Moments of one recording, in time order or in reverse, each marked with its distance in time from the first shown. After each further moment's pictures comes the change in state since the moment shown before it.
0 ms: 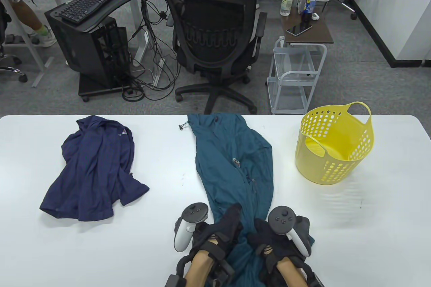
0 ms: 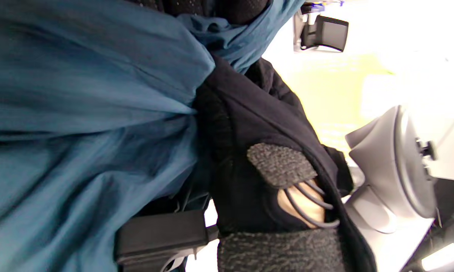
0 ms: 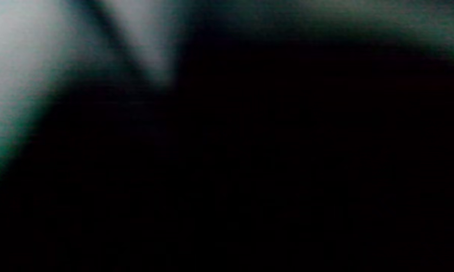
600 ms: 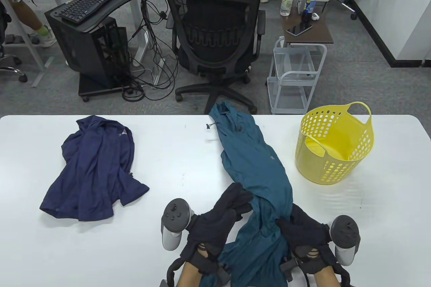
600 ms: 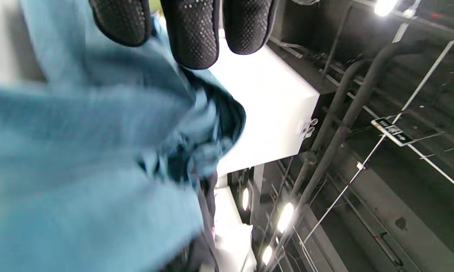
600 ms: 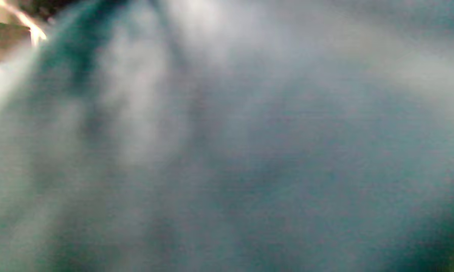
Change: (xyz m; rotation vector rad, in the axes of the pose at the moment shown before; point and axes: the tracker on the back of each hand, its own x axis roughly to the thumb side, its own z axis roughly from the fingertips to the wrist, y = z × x) left_hand 0.086 0.007 0.072 0.176 -0.694 -0.134; right_hand -0.020 -0.081 0.036 -0.193 -0.536 -0.656
